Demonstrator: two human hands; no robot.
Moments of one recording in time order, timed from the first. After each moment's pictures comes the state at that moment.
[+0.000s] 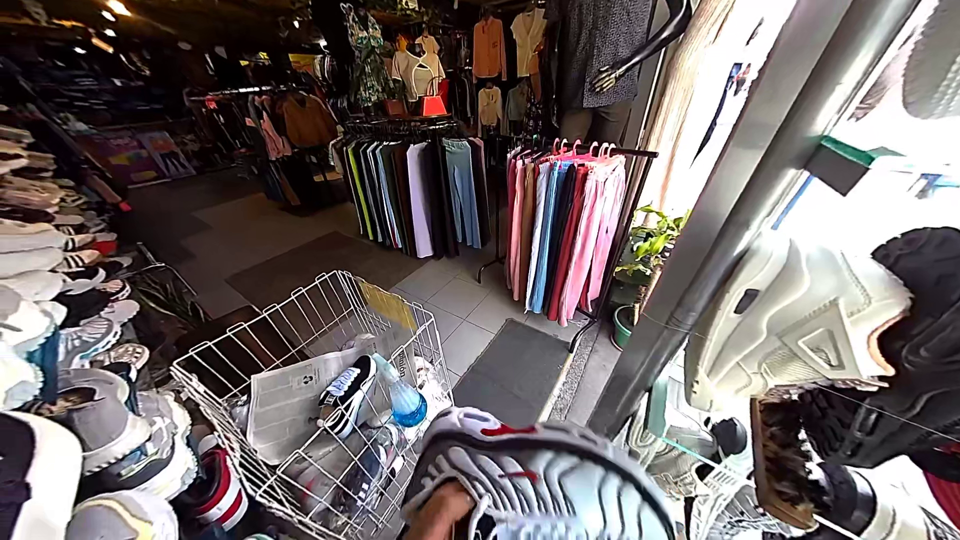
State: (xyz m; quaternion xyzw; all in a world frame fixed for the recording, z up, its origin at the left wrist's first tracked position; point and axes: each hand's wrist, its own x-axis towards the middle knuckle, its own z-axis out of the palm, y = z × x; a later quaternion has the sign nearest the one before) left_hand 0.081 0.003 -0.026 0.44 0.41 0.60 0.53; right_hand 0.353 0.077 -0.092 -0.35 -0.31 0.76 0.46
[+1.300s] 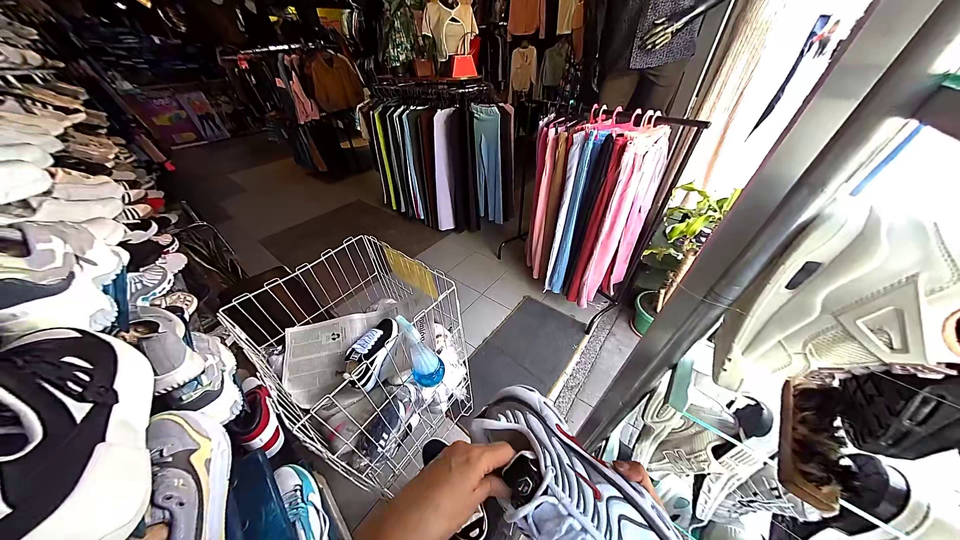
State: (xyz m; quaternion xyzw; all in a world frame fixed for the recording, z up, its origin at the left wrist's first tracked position) left_hand 0.063 0.014 0.021 0.77 0.51 0.17 0.36; right_hand 0.341 0.086 -0.124 -0.11 -0.40 0.79 0.44
